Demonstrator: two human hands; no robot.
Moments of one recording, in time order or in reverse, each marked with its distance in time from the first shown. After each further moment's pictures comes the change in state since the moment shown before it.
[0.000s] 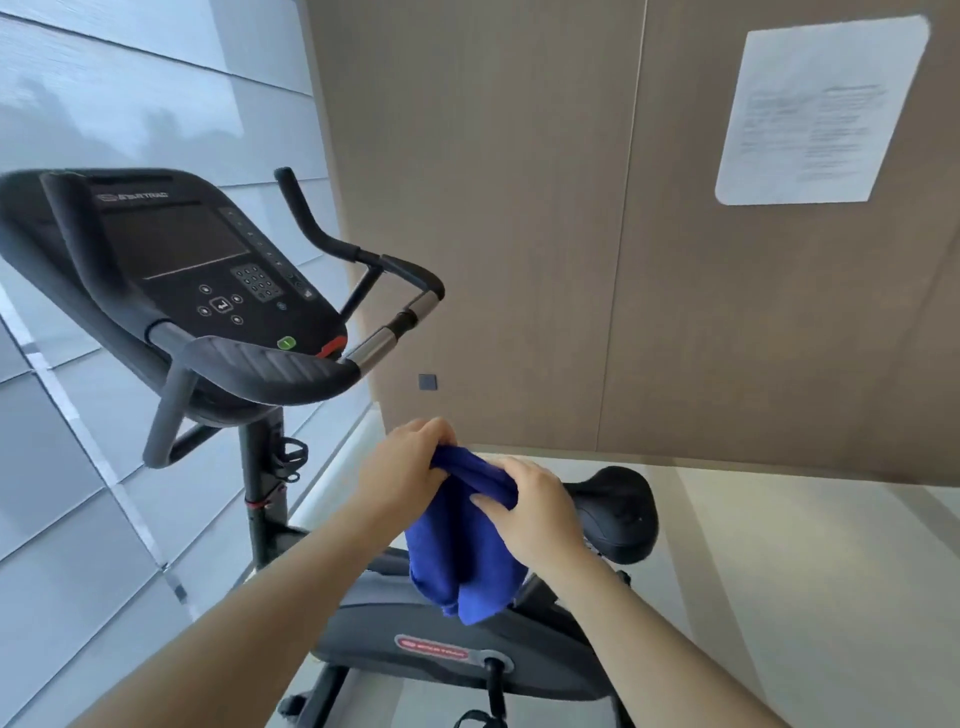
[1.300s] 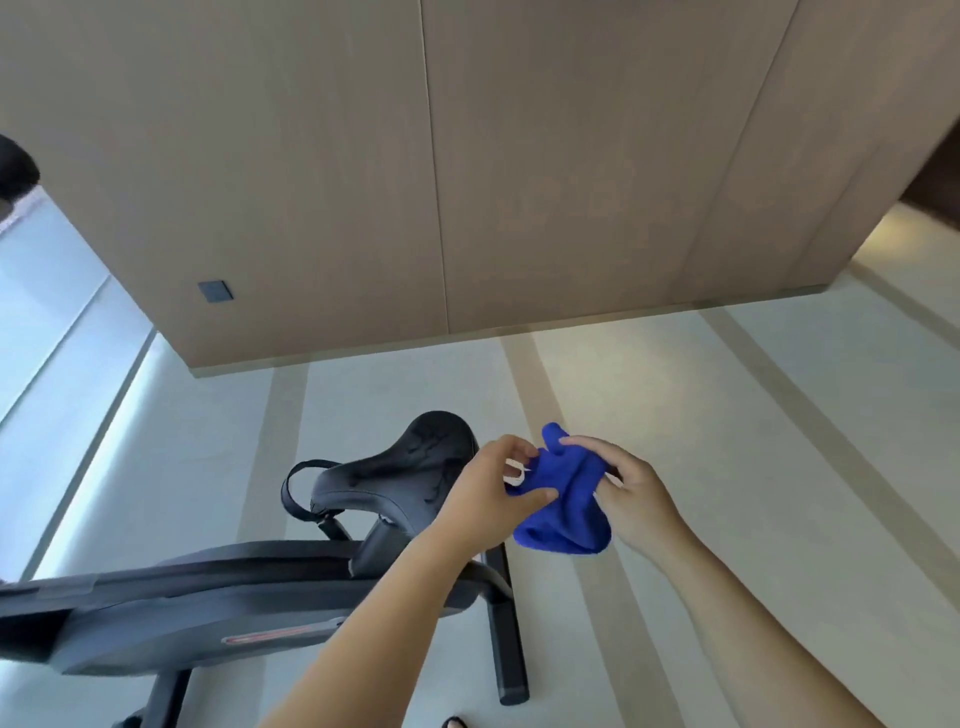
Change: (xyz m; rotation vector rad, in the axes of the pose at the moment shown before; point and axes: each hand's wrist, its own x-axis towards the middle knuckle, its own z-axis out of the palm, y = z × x) left_hand 0.145 0.185 0.323 -0.779 -0.620 -0.080; right_hand 0.011 0.319 -0.166 0.378 0.112 0.608
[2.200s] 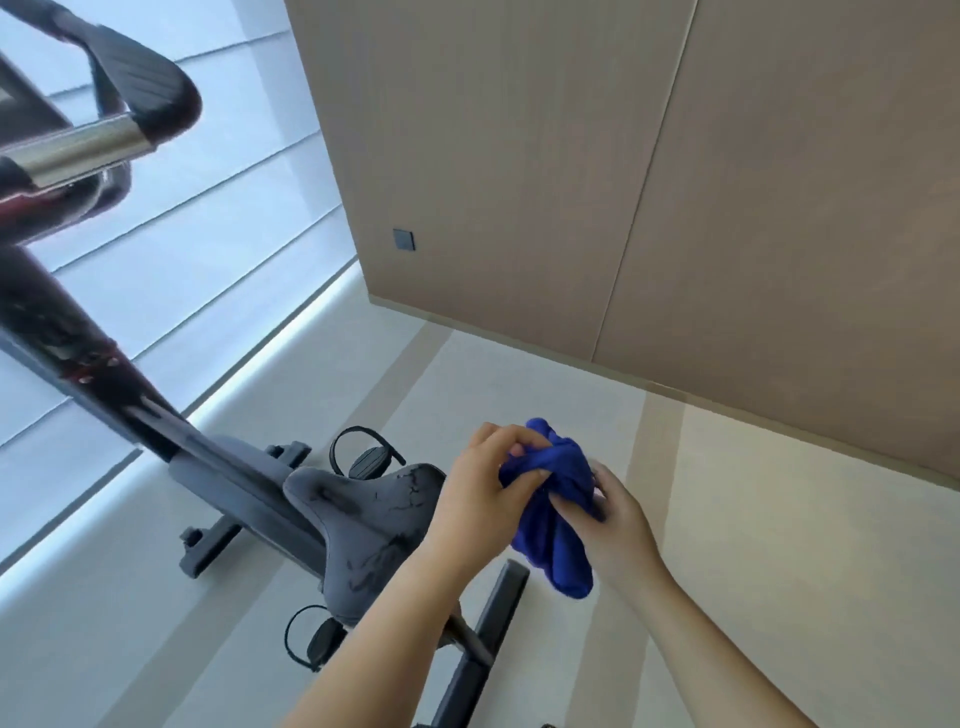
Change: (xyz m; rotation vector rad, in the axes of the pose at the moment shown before) left_hand 0.151 0.063 0.022 -0.069 0.734 -0.102; right_hand 0.229 0.023 -0.044 0.138 -0.561 -0.088
